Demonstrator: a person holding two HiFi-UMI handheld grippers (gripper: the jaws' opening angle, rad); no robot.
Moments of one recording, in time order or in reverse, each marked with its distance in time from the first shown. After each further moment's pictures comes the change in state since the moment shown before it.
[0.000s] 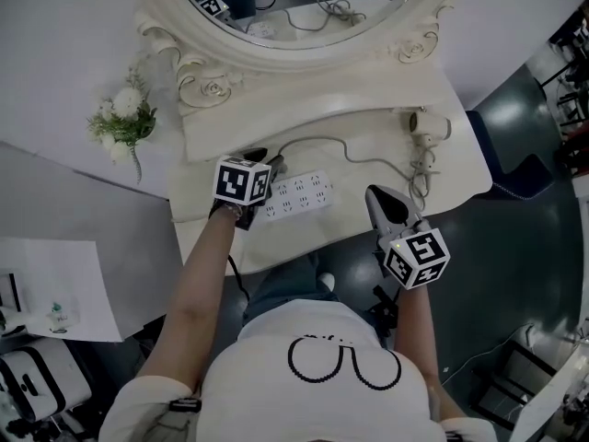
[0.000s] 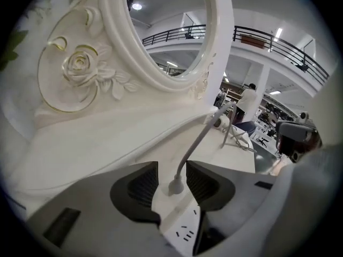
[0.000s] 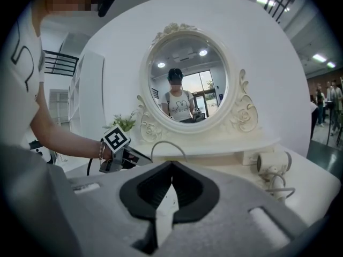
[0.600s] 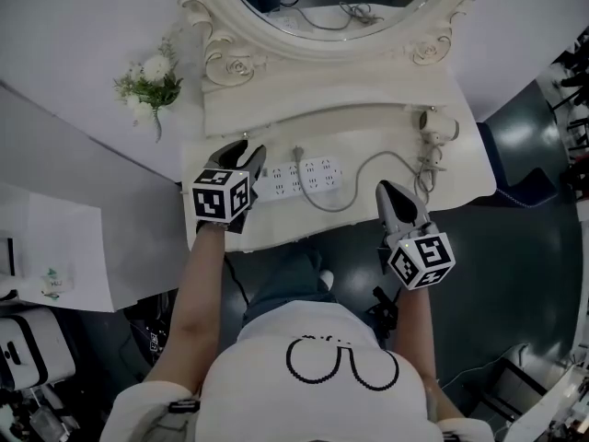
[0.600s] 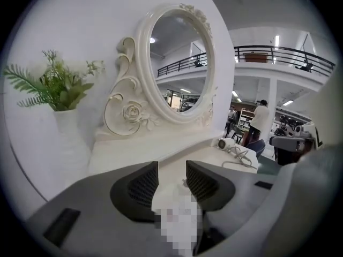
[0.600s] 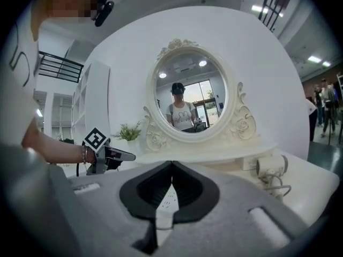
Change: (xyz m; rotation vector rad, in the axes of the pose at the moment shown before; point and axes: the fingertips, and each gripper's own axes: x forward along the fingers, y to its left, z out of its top) left arm -0.117 0.004 -0.002 -0.053 -0.299 0.177; right arm -0.037 0.022 0.010 -0.001 -0.114 0.007
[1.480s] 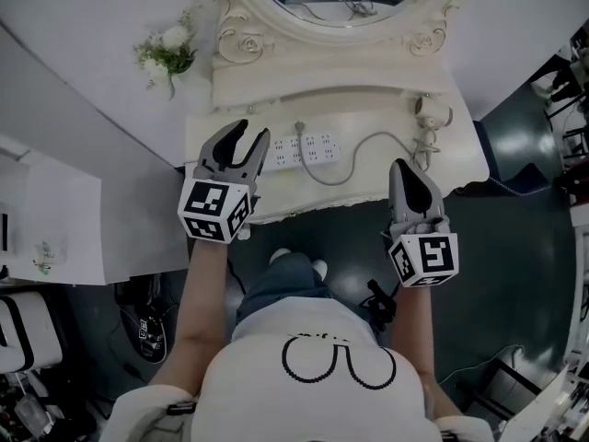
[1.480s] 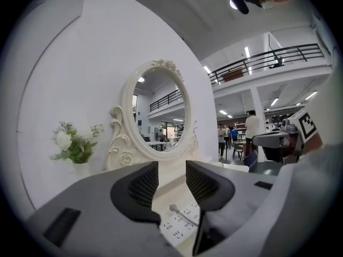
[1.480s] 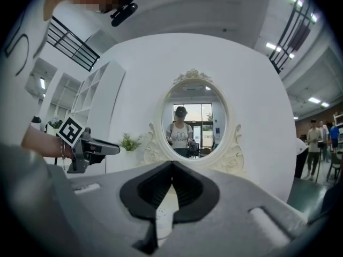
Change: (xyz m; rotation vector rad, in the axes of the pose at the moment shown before) left arm -0.120 -0.073 0.048 0.164 -0.379 -0.012; right arm -0.069 0.043 0.062 -0.228 -0.174 -0.110
